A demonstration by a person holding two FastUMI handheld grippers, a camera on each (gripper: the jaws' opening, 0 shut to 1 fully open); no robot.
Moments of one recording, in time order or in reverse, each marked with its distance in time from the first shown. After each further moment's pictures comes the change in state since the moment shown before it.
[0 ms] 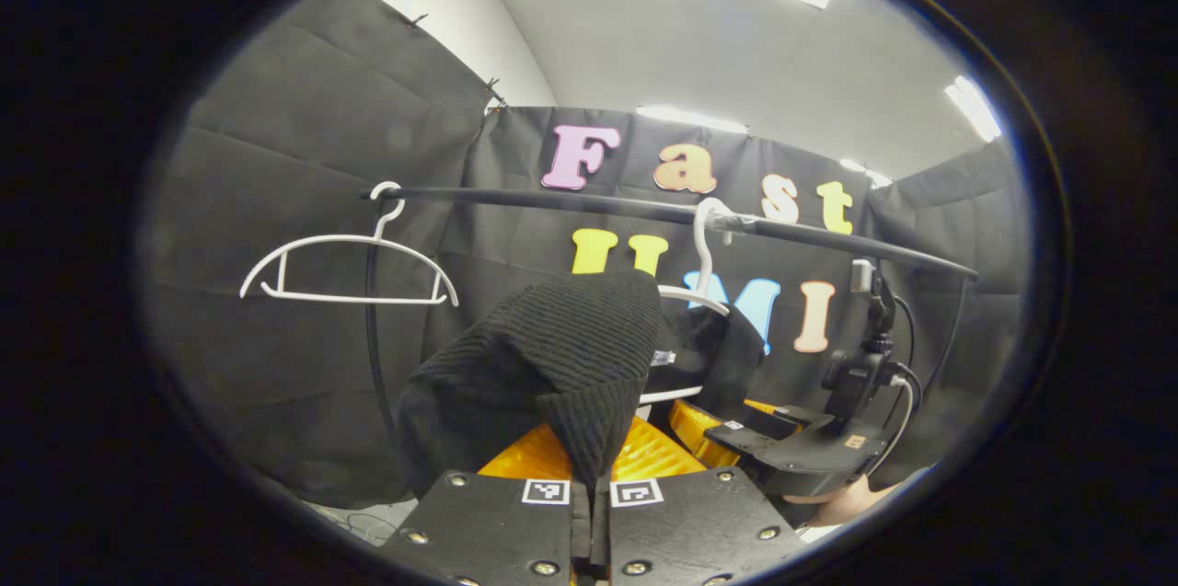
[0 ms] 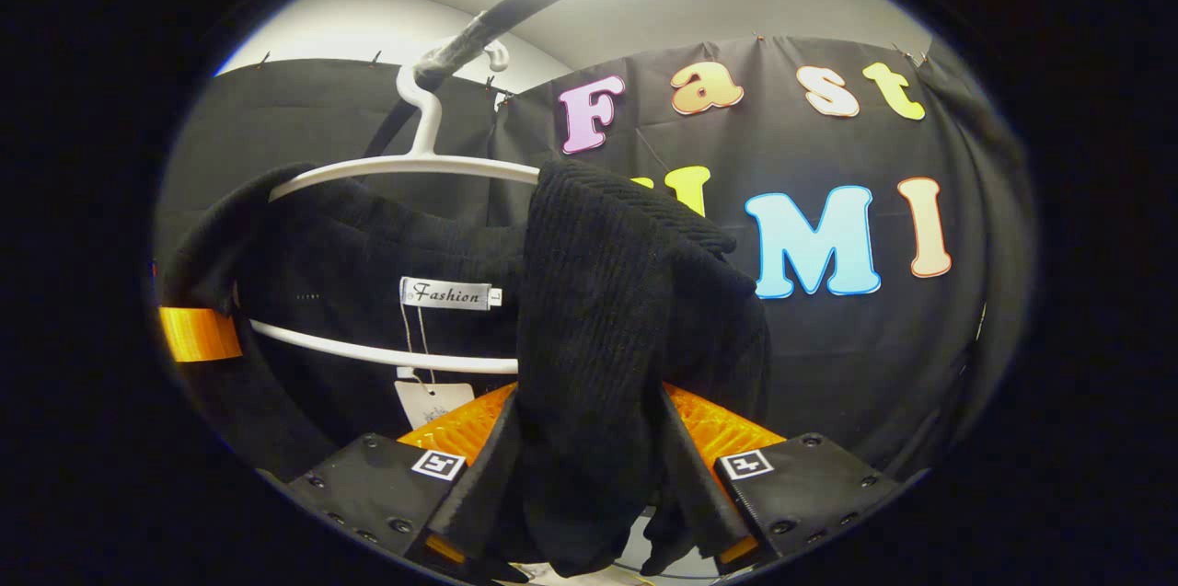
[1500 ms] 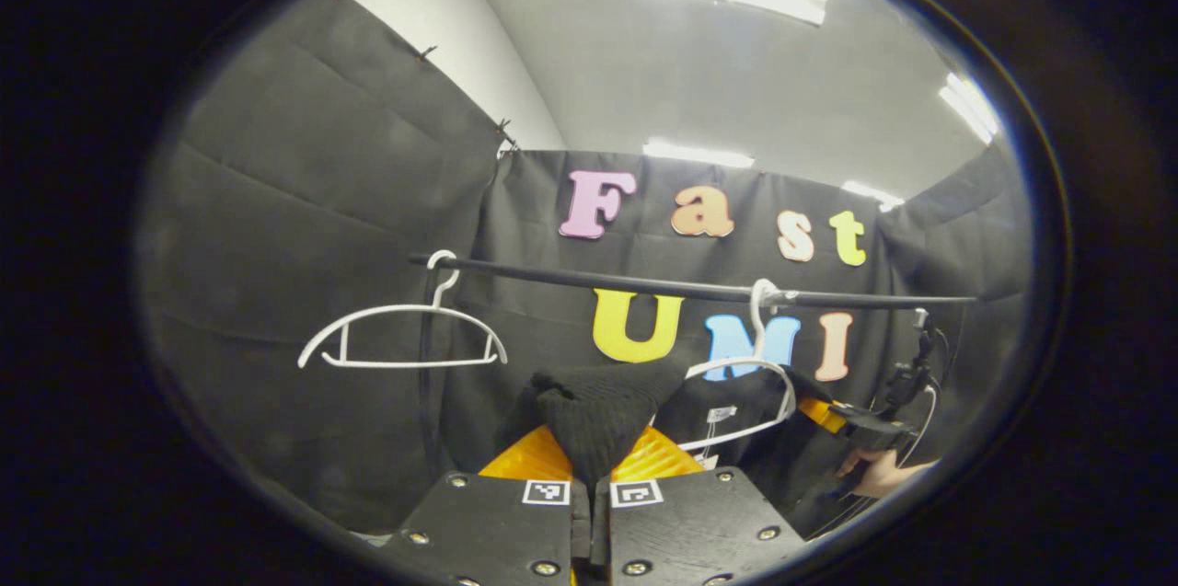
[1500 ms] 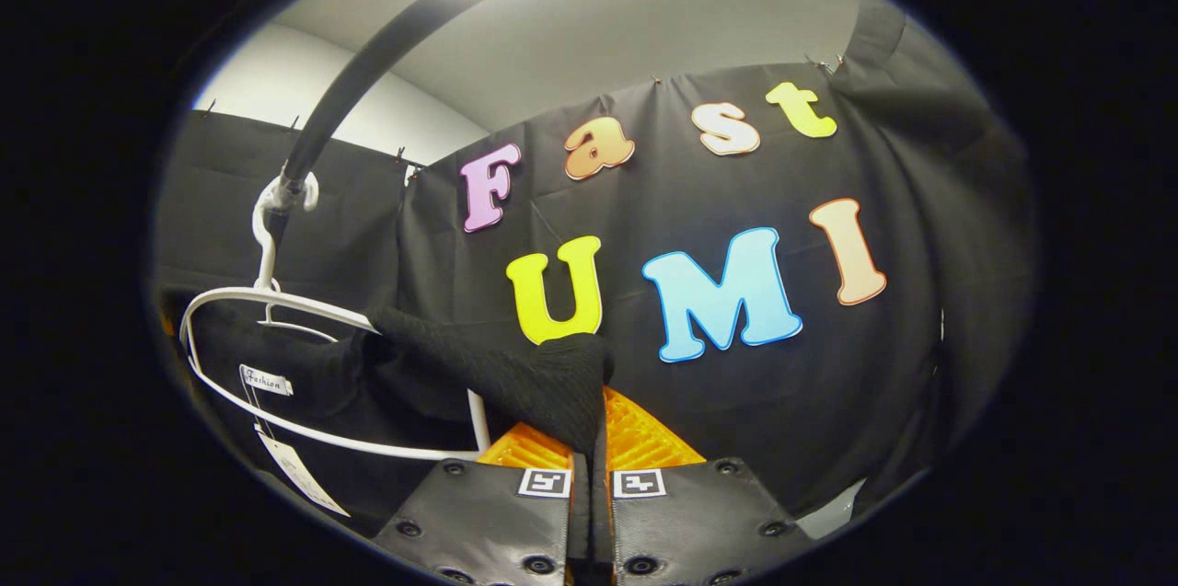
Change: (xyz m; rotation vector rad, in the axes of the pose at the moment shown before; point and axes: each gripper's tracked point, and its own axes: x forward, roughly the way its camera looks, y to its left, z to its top) left arm -0.027 0.090 0.058 -0.005 -0.140 0.030; right arm 0.015 -0.156 0.058 0.108 -0.242 -0.222
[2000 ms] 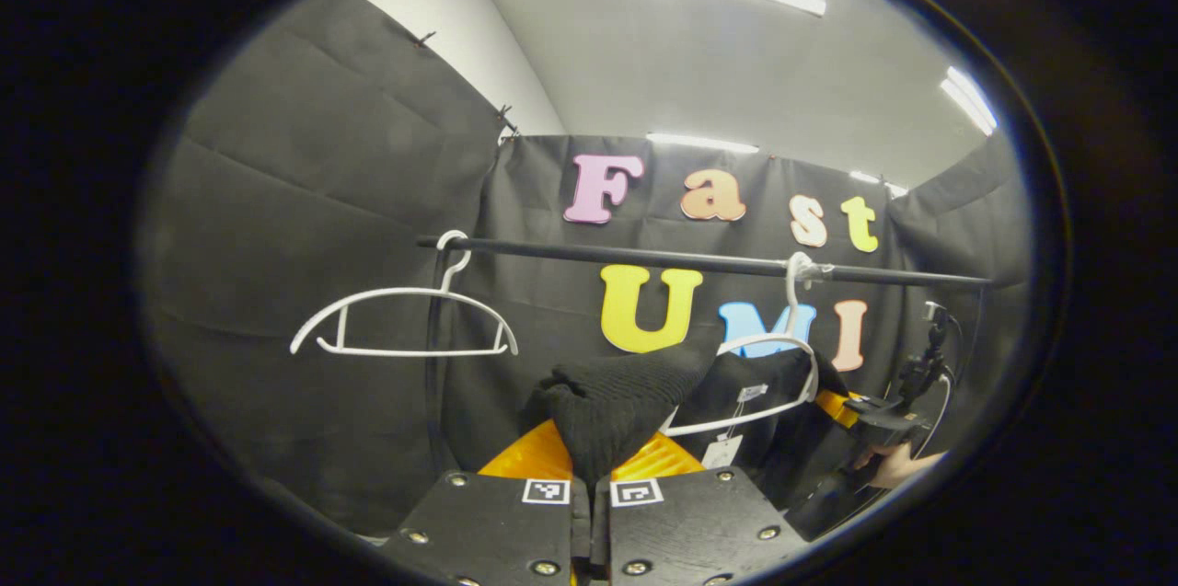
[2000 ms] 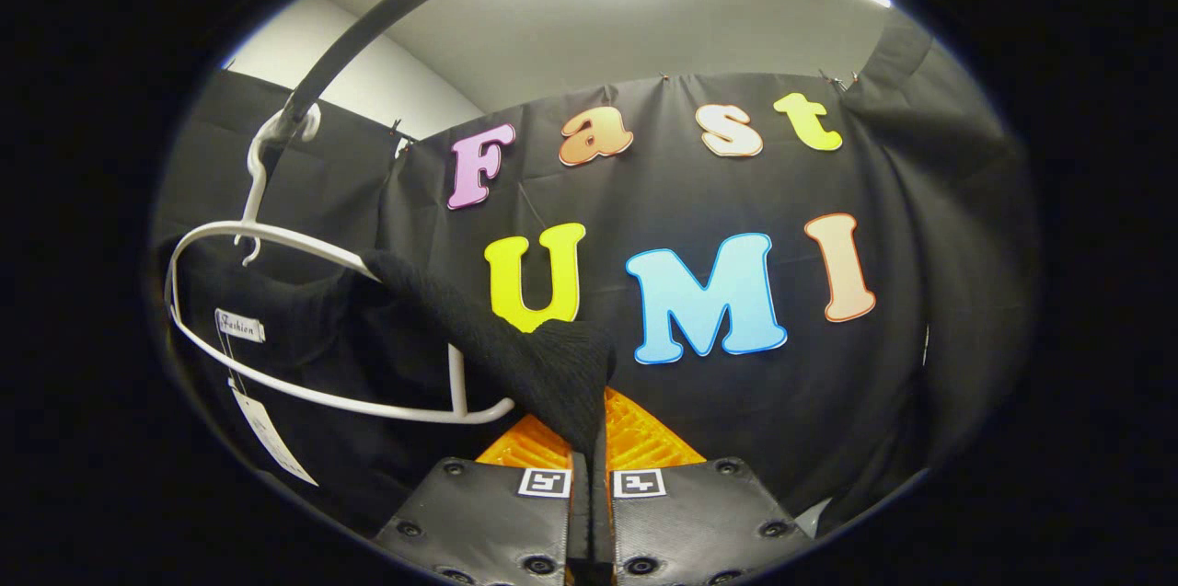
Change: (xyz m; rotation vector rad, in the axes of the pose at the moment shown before) left arm 0.032 0.025 -0.023 0.035 0.014 0.009; right arm 0.035 -0.014 -0.024 -0.124 0.011 -0.052
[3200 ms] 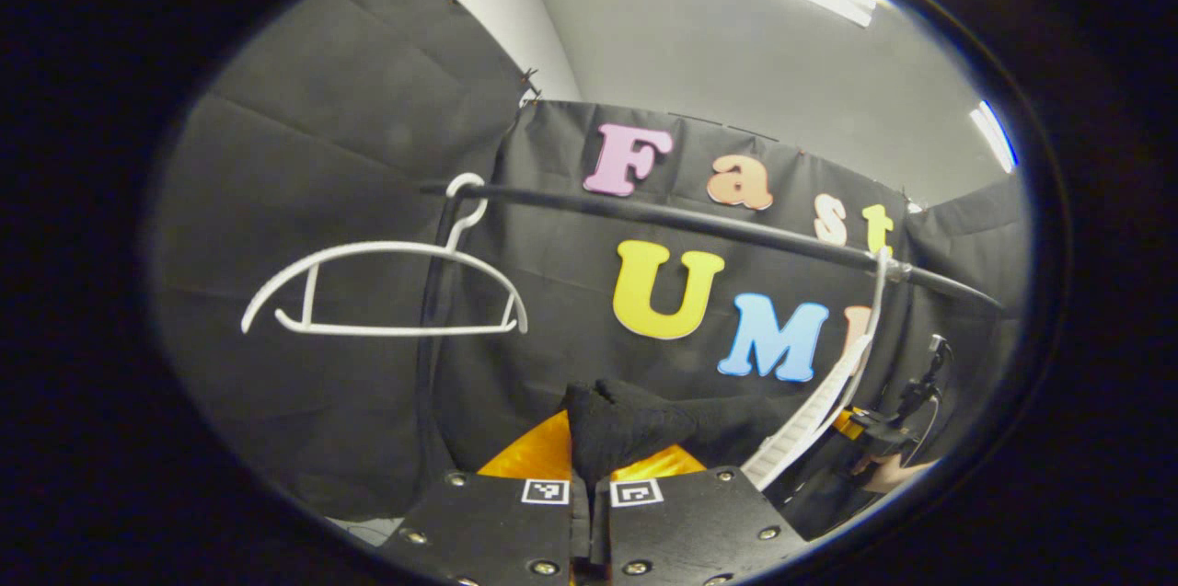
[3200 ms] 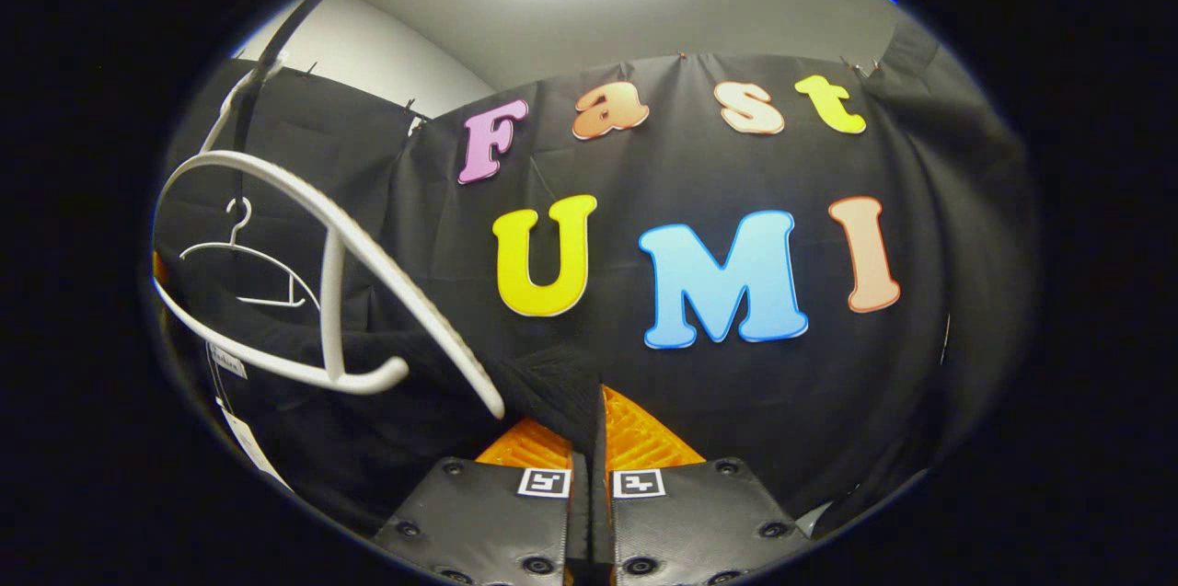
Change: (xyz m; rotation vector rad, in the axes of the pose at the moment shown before) left arm 0.063 0.045 -0.051 -0.117 0.120 0.020; right arm 0.026 -0.009 -0.049 0.012 0.070 0.053
